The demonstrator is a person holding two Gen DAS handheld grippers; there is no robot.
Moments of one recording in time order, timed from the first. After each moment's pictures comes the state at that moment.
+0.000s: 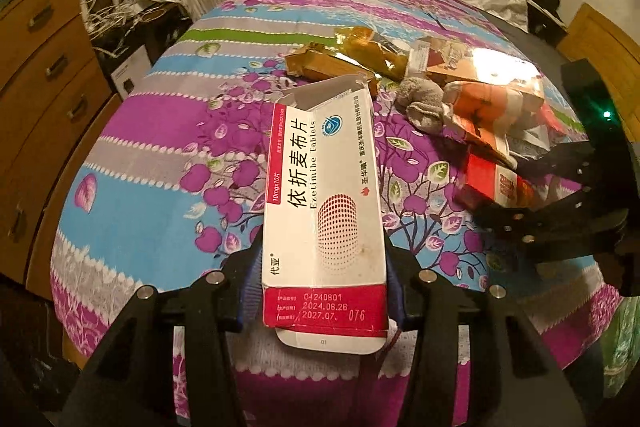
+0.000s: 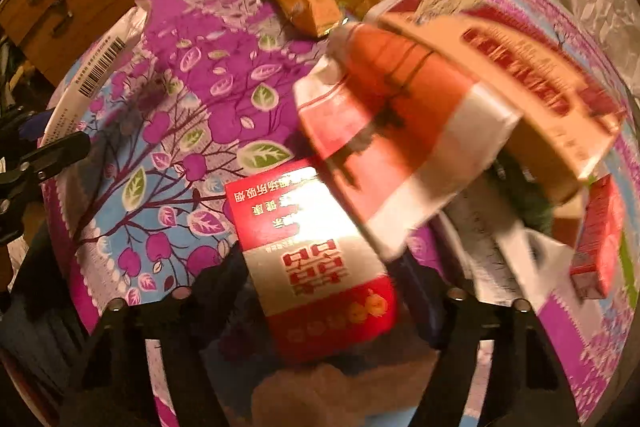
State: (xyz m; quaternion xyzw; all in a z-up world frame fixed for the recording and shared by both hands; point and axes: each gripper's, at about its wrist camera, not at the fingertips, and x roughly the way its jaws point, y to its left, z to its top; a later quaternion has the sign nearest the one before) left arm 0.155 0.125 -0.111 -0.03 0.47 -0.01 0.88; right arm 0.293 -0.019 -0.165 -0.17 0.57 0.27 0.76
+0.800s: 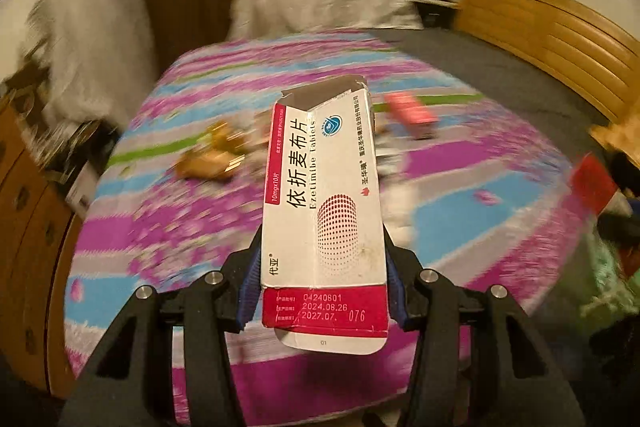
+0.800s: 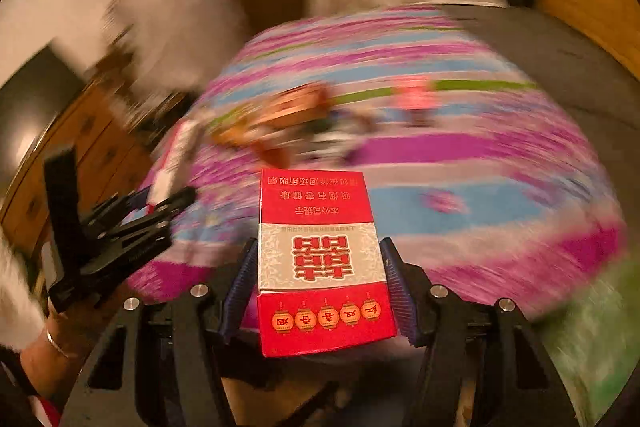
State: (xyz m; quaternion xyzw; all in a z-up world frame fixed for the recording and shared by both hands) left arm 0.083 -0.004 -0.032 0.09 0.35 -0.17 0.91; right arm 0.006 -0.189 0.009 0.14 0.42 0.02 0.90
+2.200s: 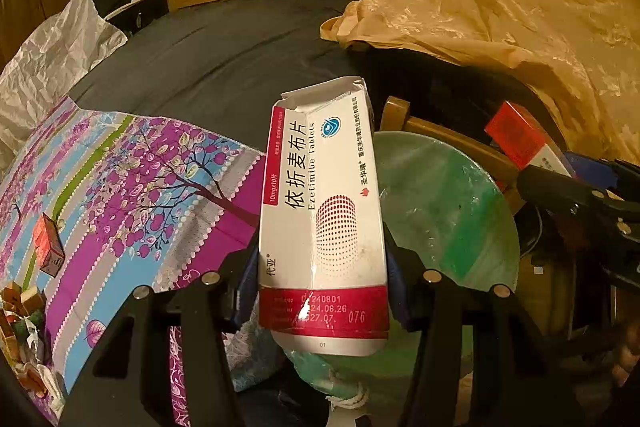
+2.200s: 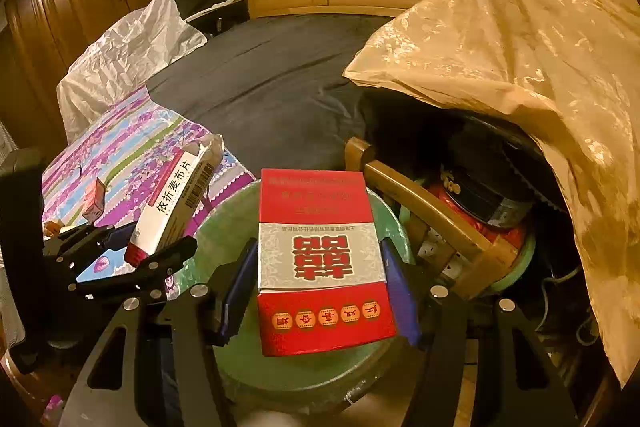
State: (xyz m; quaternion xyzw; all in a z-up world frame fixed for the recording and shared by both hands) left arm -0.063 -0.433 -0.060 0.27 0.35 -0.51 0.74; right arm -0.221 -0.509 -0.036 0.24 0.35 -0.37 0.83
